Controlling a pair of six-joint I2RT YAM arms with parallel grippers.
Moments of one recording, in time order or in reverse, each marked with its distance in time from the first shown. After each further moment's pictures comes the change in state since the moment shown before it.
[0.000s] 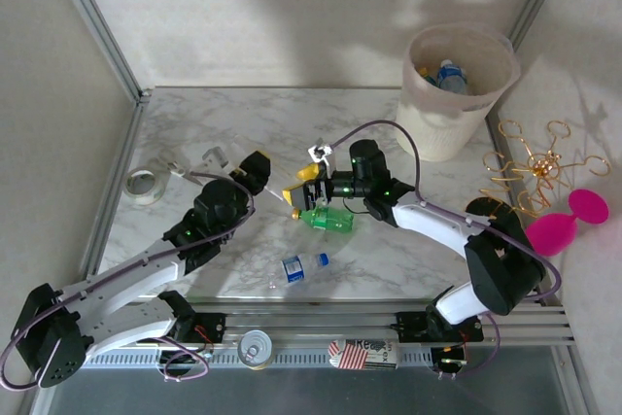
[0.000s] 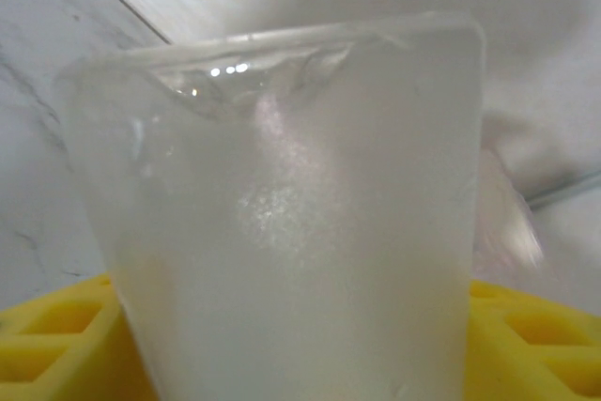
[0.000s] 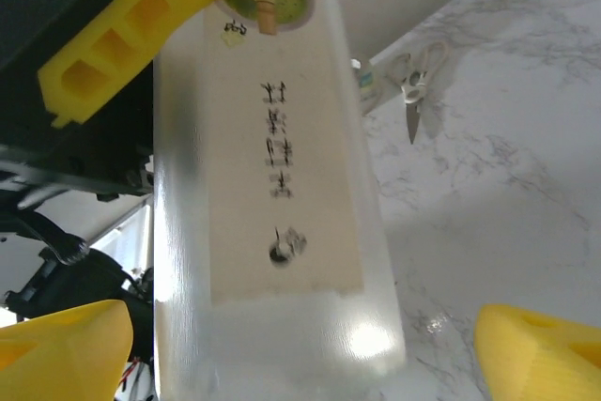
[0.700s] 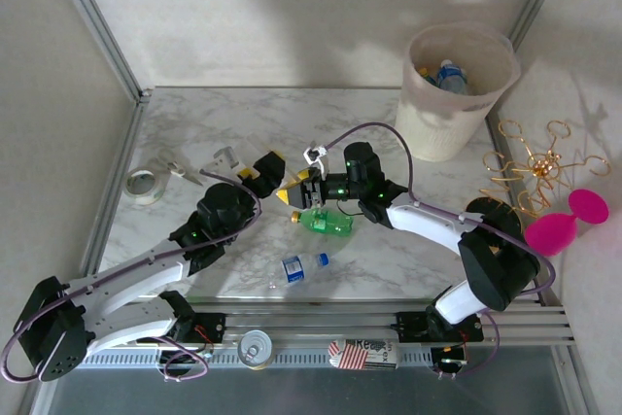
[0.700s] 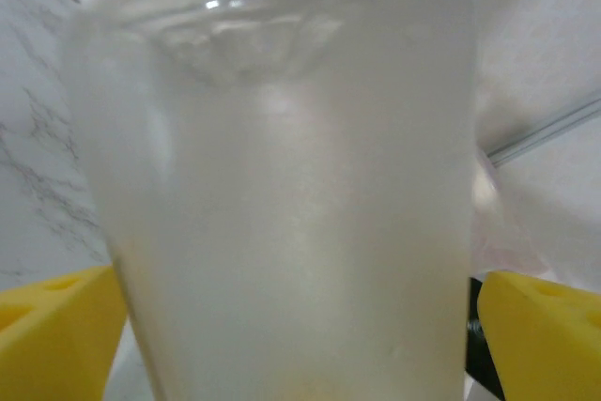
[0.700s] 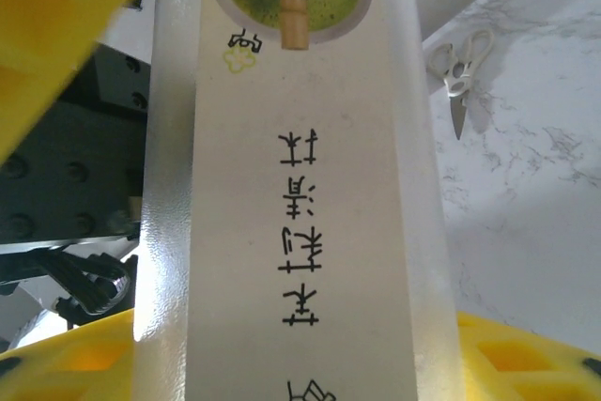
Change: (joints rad) left arm -0.030 0.016 -0.022 0.101 0.050 0.062; right arm 0.027 0.027 0.000 0.060 -0.019 0.084
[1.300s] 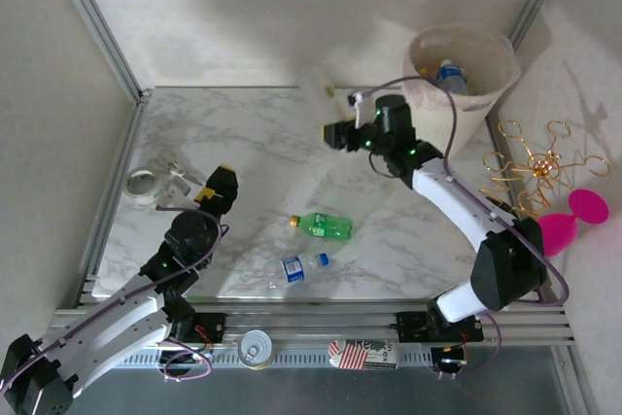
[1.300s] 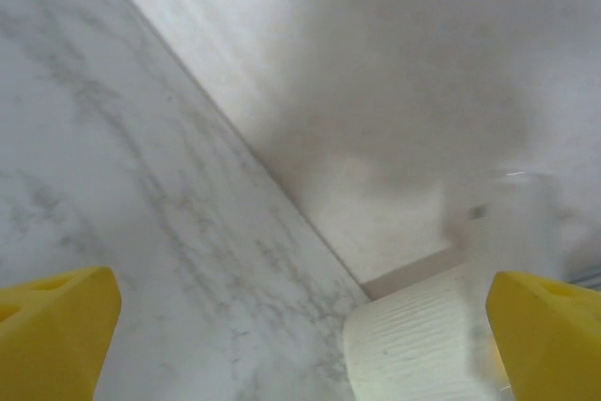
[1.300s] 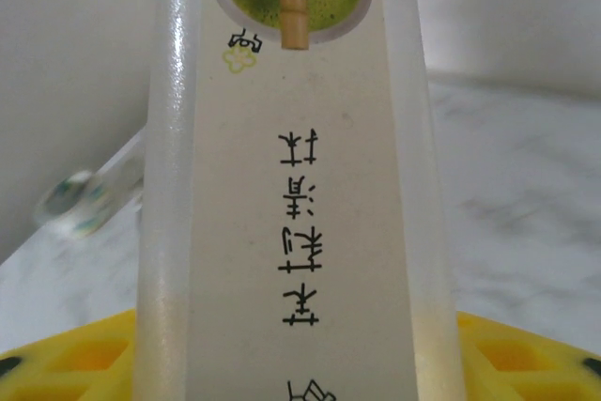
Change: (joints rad) left arm 0.111 -0.364 -0.264 -0.097 -0.194 -0.135; right arm -0.247 -0.031 0.372 -0.520 0.474 -0.217
